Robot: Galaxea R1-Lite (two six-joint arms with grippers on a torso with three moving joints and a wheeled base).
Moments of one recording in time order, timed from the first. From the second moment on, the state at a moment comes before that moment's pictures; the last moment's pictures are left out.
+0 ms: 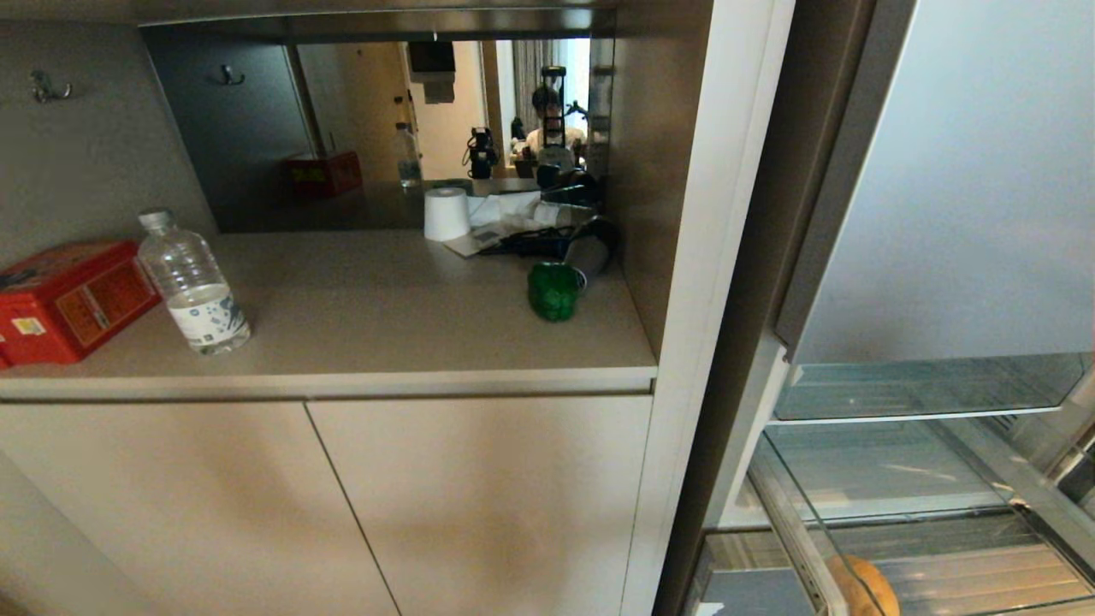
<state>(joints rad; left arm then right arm) 0.00 0.00 0.00 0.00 0.00 -0.01 -0.01 0.42 -0.36 0.17 -0.01 0.08</state>
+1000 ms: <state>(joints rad) 0.00 0.00 0.00 0.00 0.00 -0.01 -0.01 1.61 -0.59 -0.04 0.03 0.12</state>
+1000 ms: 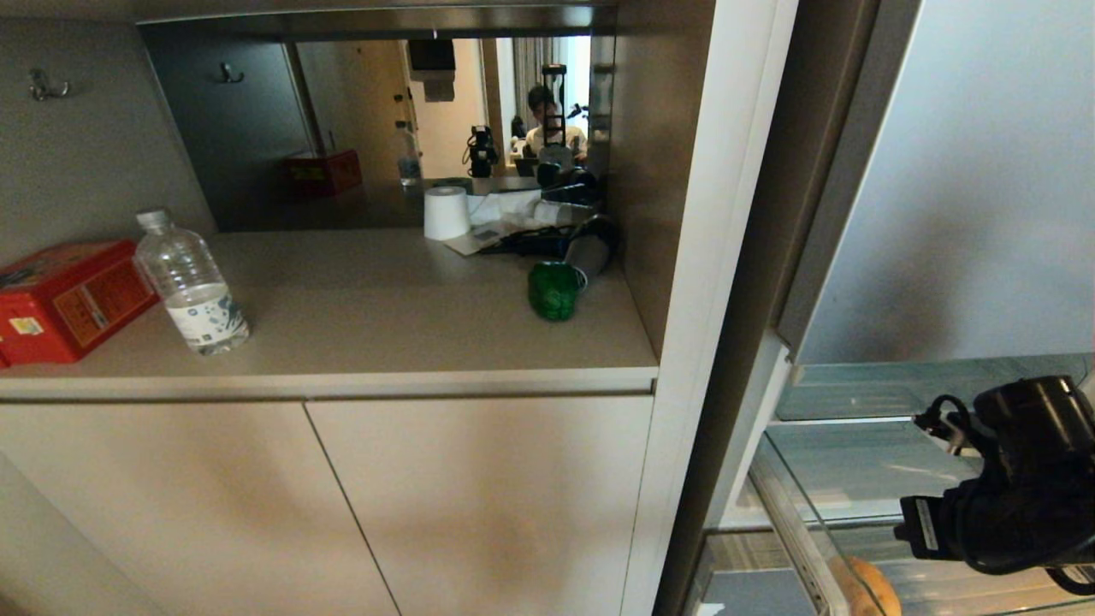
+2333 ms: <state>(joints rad) 0.00 0.00 0.00 0.00 0.00 -0.01 -0.09 1.96 -0.55 -0.24 0.05 0.01</state>
